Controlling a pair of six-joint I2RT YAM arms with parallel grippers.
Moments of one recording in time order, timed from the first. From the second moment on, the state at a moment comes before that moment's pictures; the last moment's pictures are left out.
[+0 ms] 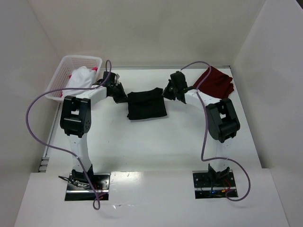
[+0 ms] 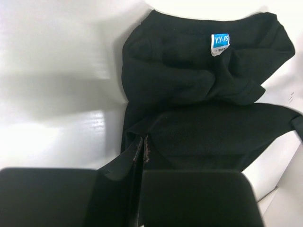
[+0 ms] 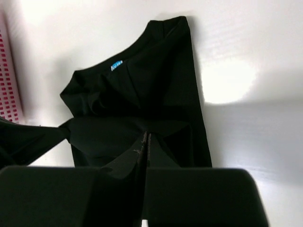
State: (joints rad) left arm -0.15 2.05 1.47 -0.37 0.36 -0.61; right arm 0.39 1.93 1.34 -0.11 -0.04 0.79
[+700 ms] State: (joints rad) left arm -0.20 1.61 1.24 -0.35 0.41 -0.55; right arm 0.40 1.56 1.06 -0.05 -0.07 0.79
